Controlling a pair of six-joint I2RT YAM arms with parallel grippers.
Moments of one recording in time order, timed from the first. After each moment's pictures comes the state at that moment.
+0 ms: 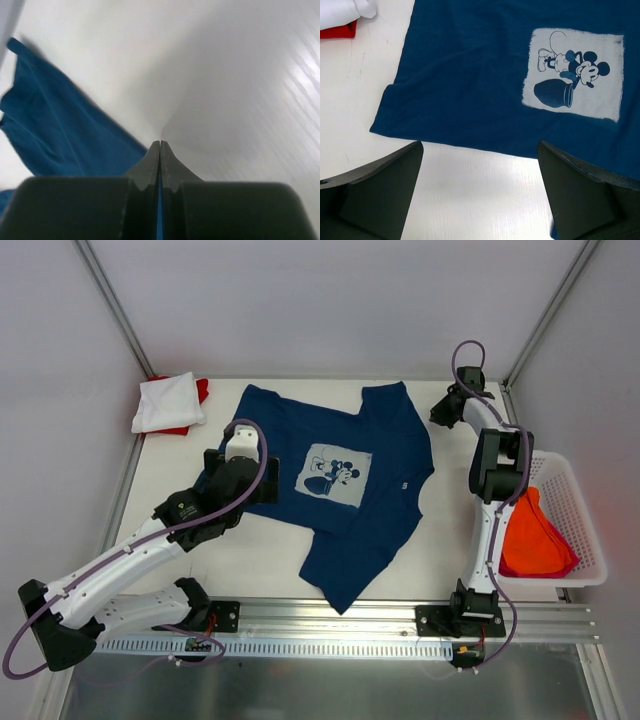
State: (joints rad) left arm -0.85 0.94 0.96 -0.65 -0.66 -0.38; right arm -0.05 2.31 1.84 -0.44 -0.04 0.75
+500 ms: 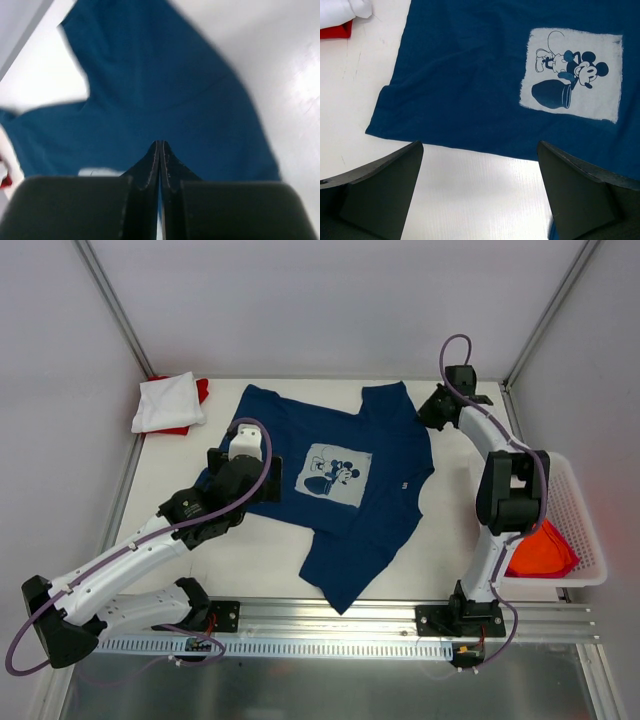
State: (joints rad) left arm -0.85 0.97 0.96 -0.63 -0.66 -0.38; right arm 0.05 2.01 1.60 -0.44 -0.09 0.72
